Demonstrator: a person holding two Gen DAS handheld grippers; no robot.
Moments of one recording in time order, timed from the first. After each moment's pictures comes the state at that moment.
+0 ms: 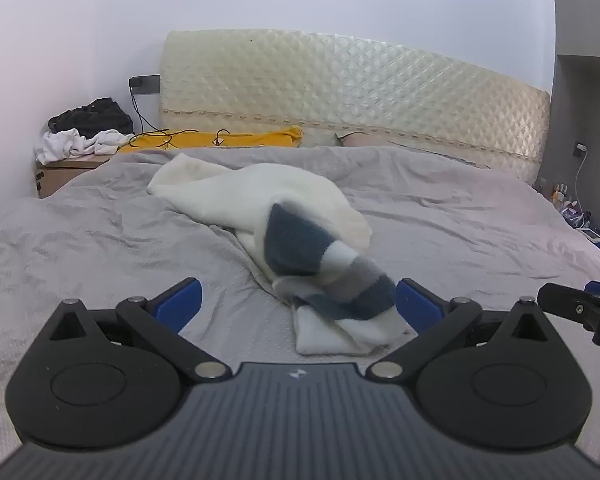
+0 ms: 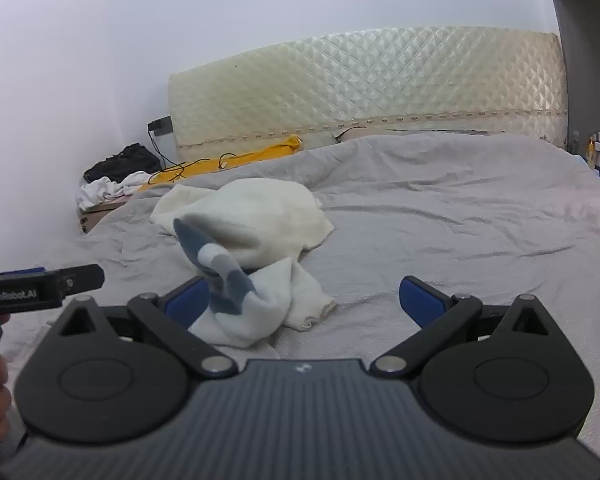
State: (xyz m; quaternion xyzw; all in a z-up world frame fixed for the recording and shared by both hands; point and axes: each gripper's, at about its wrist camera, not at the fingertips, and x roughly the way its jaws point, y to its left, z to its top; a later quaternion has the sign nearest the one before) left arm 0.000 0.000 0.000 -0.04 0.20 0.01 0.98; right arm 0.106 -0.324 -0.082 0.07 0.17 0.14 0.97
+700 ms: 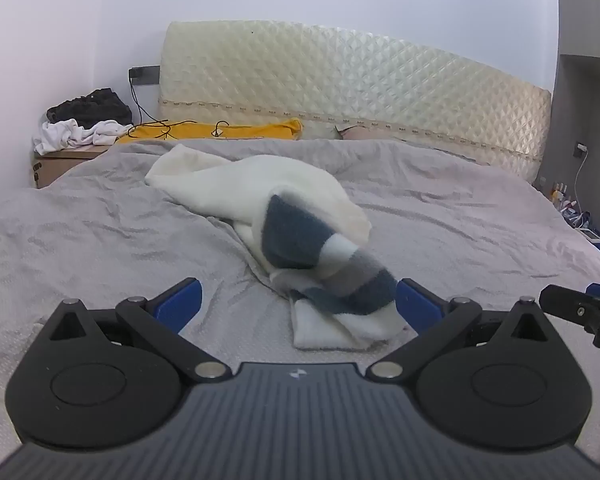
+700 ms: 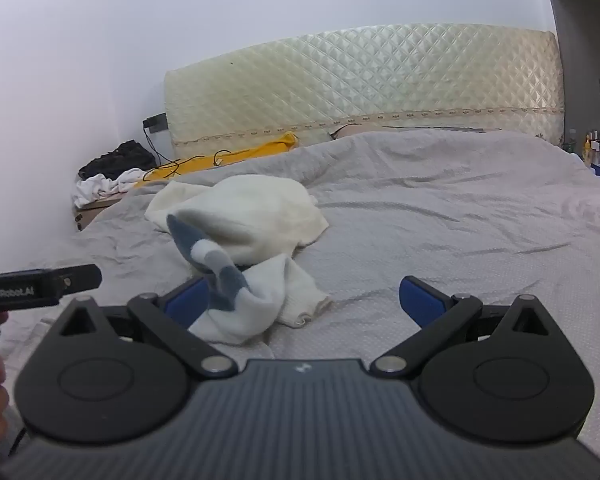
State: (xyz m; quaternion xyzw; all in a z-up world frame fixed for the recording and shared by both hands) left arm 0.005 0.002 -0.007 -0.04 0.21 0.01 0.98; right arm 0.110 -0.324 -0.088 0.07 0.17 0.14 0.97
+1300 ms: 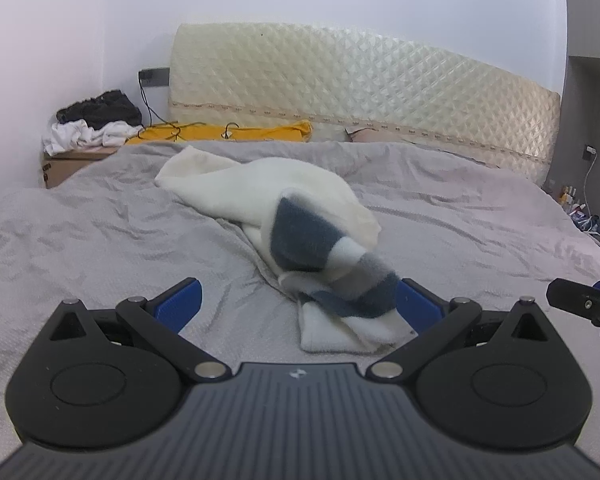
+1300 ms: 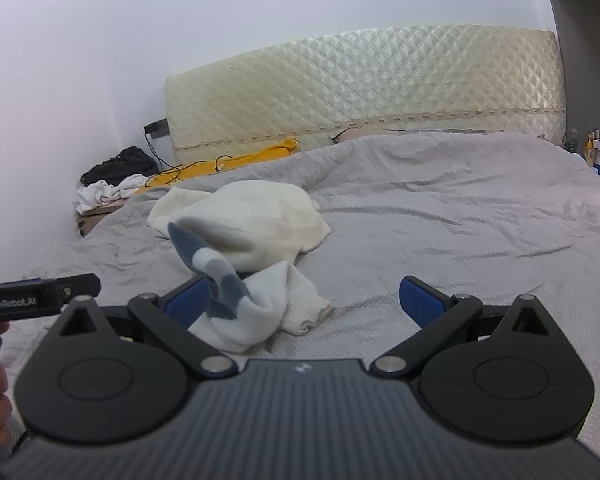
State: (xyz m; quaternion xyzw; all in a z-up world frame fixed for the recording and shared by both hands) left arm 0.005 -0.006 -0.003 -0.04 0.21 0.03 0.98; right arm 0.110 -0.328 -0.082 0.07 0.17 0.14 0.97
